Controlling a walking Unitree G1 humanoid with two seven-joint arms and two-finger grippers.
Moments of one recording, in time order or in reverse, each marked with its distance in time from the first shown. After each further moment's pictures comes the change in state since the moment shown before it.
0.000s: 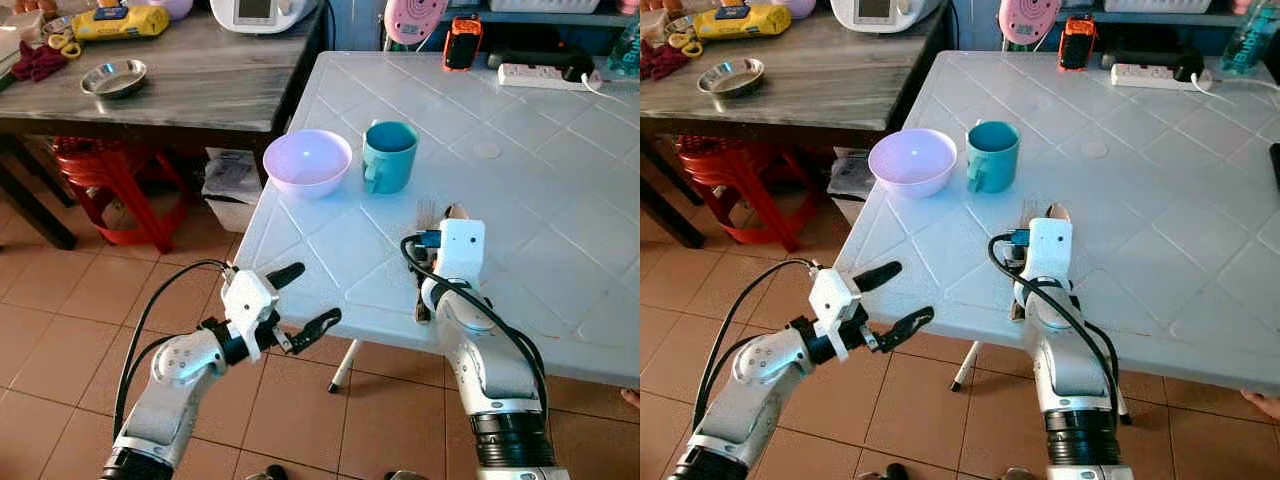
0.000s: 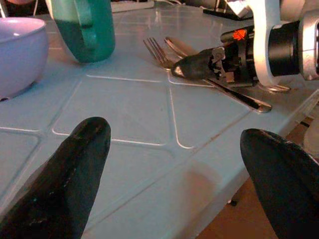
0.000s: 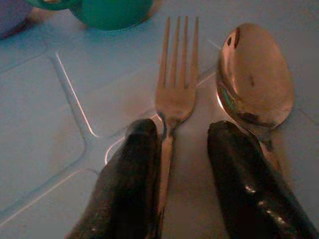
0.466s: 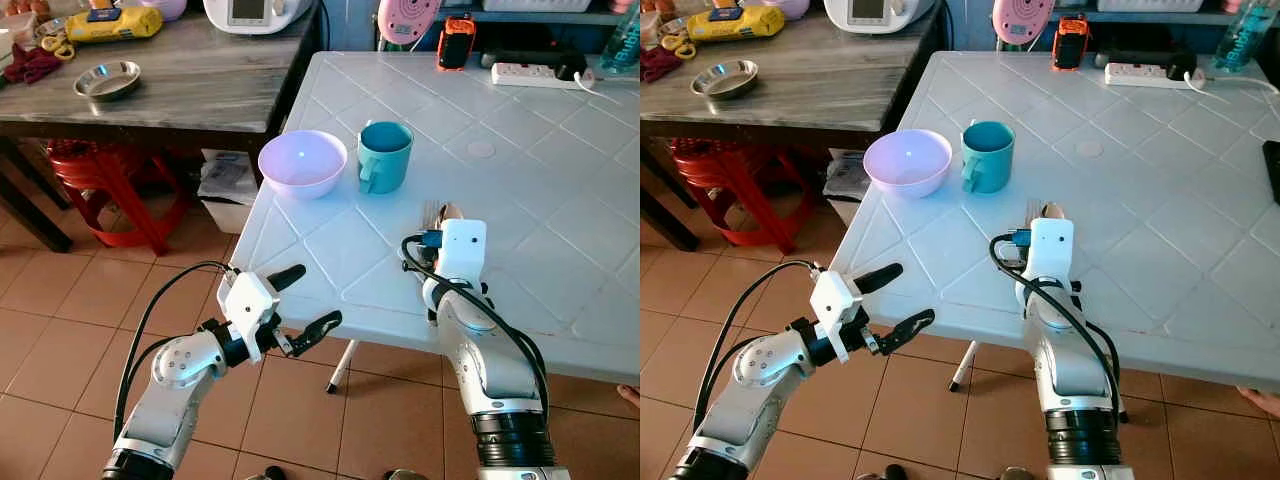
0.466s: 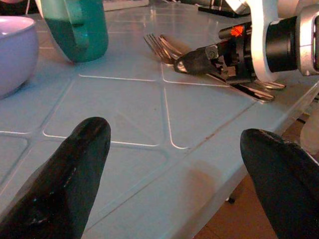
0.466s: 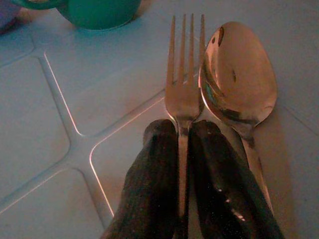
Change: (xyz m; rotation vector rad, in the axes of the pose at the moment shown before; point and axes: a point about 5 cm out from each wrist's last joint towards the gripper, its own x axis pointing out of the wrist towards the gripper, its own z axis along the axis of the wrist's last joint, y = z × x) left arm -0.001 -0.001 -0.001 0.005 0.007 -0.006; right arm 0.000 -0.002 -0.001 -0.001 0.003 -0.005
